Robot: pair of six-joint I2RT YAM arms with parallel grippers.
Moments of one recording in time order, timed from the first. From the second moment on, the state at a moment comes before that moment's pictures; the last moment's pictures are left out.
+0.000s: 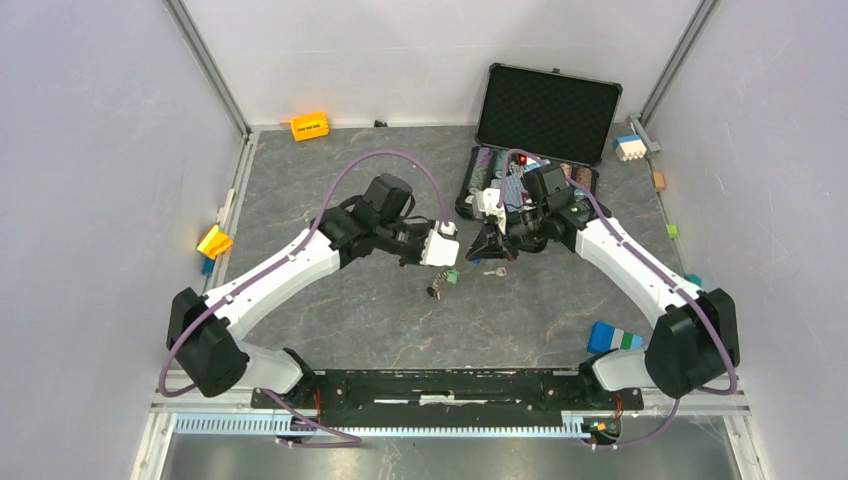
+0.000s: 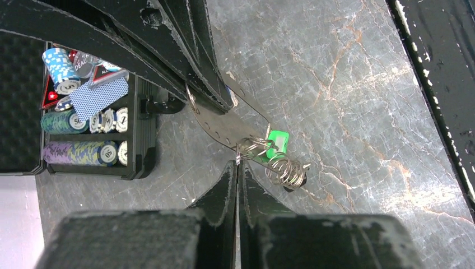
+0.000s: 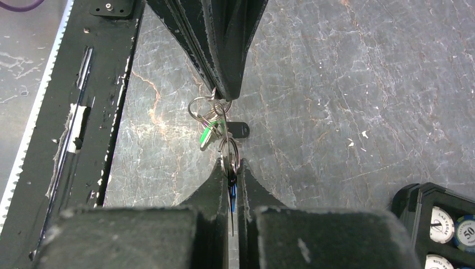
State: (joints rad) left arm -0.74 1.37 1.17 -0.57 0.66 1.01; right arm 0.42 1.37 1.06 -0.58 -1.04 -0.83
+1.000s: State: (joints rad) left arm -0.79 1.31 1.30 -0.64 0.47 0.56; right arm 0.41 1.21 1.17 -0.51 -0.90 -0.76
